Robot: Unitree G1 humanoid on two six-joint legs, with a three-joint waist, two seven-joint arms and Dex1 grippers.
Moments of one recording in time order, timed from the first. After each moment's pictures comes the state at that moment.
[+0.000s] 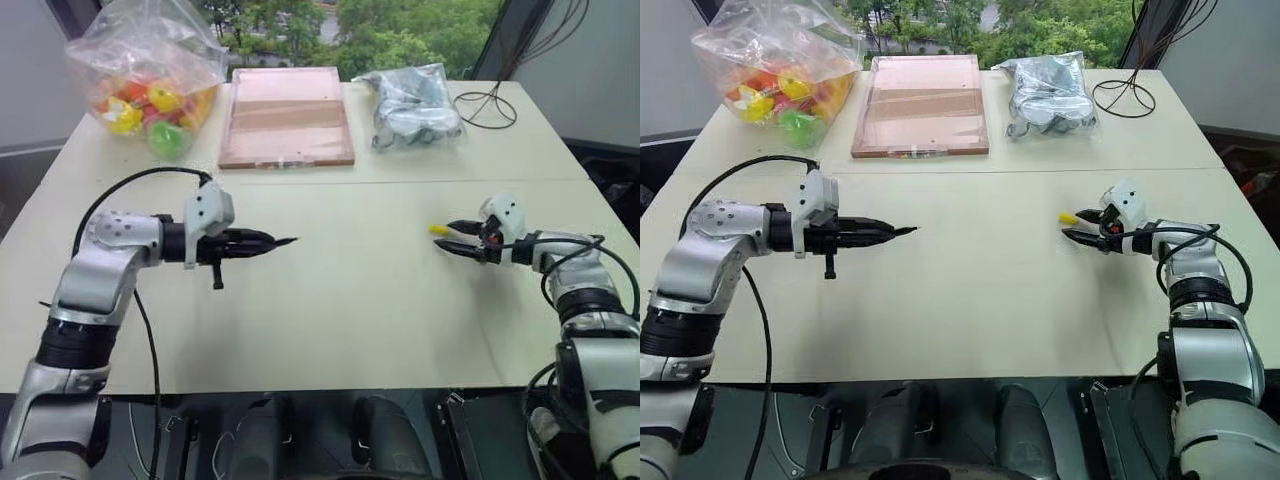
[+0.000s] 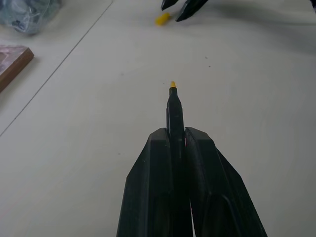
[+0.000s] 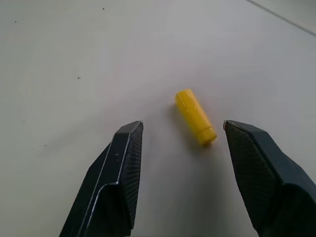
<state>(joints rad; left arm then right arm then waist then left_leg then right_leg) -0.51 0.72 -0.01 -0.09 -0.31 0.44 -1.22 -0.81 -0.70 -0.02 1.13 0.09 -0.17 1.15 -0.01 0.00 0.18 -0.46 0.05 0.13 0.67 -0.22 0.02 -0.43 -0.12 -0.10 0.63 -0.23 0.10</state>
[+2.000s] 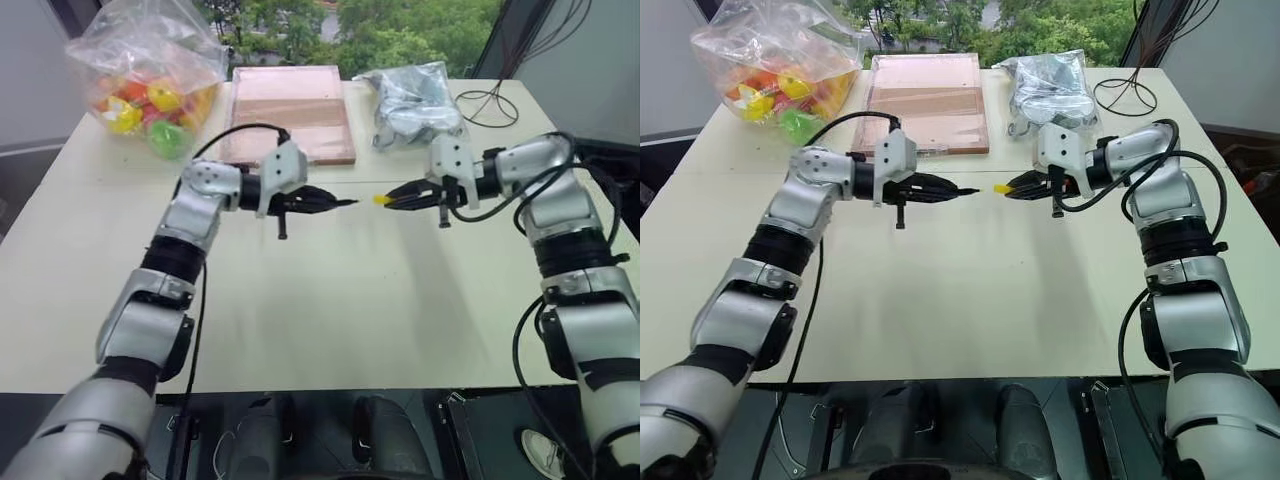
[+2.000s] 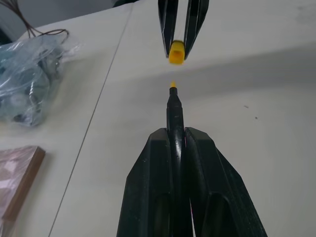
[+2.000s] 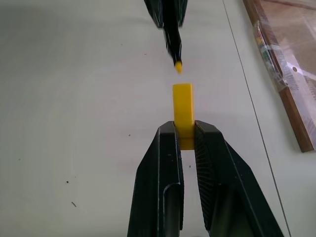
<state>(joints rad) -1.02 0.39 -0.22 0.66 -0.13 -0.08 -1.26 -1.00 -0.66 0.17 0.59 0.04 -0.03 1.43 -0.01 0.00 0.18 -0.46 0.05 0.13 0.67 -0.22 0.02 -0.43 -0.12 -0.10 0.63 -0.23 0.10</state>
